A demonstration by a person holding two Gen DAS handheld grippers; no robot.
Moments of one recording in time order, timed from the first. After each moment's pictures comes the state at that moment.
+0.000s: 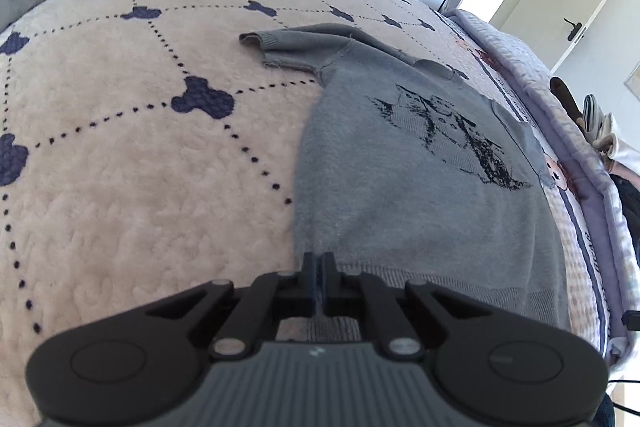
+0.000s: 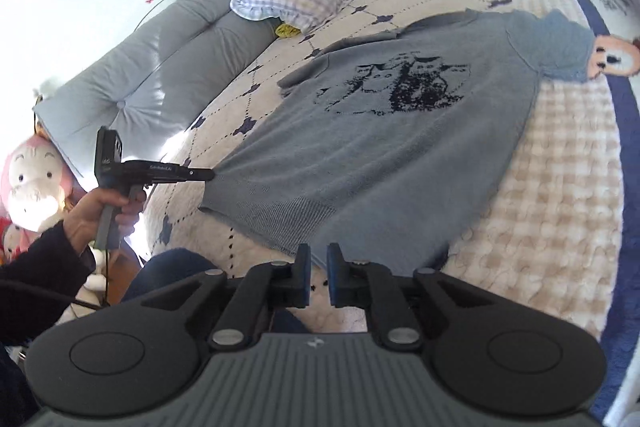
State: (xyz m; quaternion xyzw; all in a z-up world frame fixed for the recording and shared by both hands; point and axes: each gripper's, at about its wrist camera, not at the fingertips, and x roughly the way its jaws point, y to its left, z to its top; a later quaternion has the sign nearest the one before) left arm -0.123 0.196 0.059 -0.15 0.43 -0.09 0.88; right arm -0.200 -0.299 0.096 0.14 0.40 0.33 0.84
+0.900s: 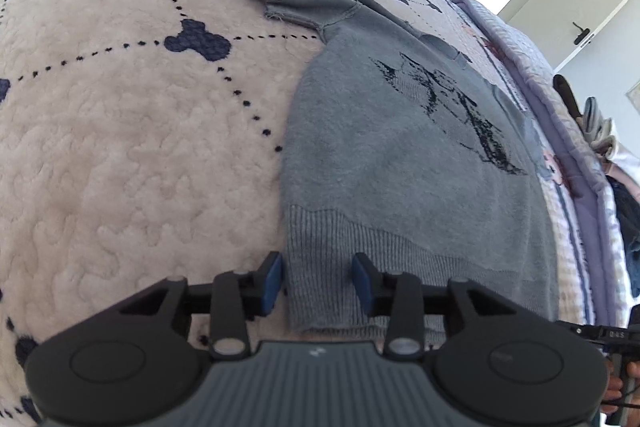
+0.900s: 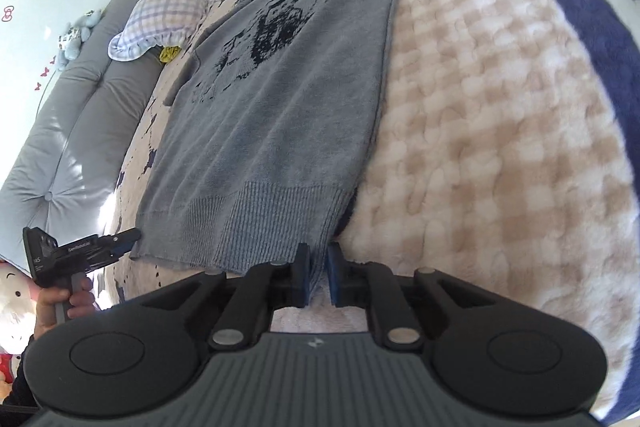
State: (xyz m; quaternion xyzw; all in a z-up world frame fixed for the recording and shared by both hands) left arm -0.127 0.180 0.036 -0.17 0.47 -0.09 0.86; right arm -0.178 -0.315 0.001 0.29 0.48 0.20 0.81
